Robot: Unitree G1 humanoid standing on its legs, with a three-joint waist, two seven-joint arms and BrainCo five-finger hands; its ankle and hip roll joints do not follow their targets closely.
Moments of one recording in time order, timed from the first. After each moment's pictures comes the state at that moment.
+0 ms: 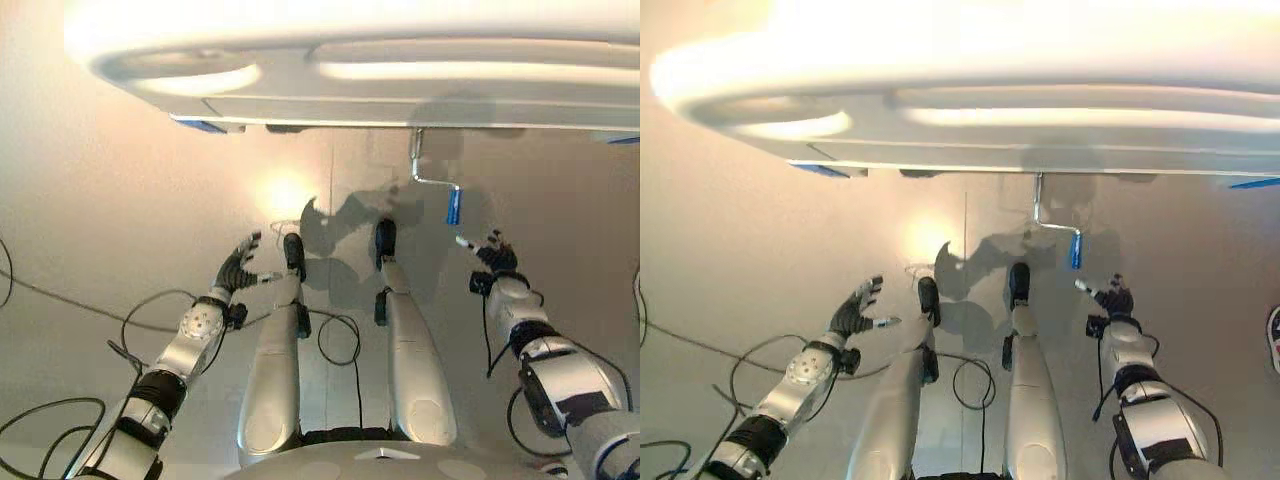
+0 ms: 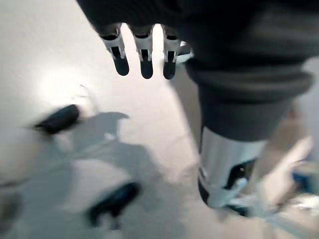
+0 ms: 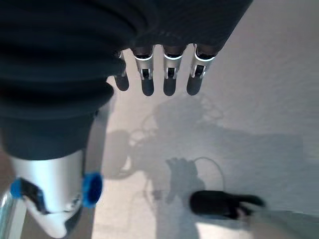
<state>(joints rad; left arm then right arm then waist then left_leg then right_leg) -0.21 0.47 -0.40 0.68 -0.22 -0.28 0.06 -0.49 -0.42 0.11 1.20 0.47 -0.17 -0.21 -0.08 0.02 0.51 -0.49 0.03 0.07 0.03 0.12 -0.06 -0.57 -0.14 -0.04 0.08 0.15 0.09</state>
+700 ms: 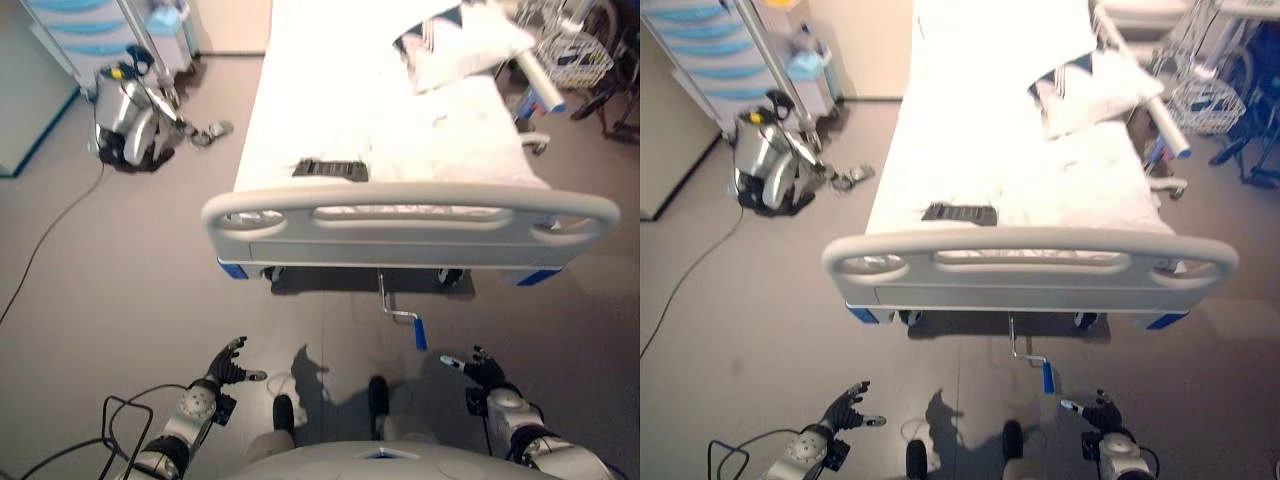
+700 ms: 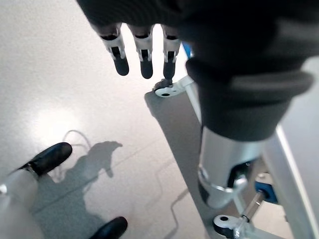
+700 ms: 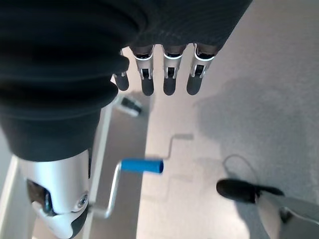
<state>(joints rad) -0.02 0.31 -0.27 1.04 -0.01 -0.23 0.00 -0.05 -0.31 0.13 1.17 0.21 -0.13 -0.12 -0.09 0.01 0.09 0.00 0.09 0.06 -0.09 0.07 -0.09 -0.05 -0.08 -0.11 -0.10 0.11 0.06</state>
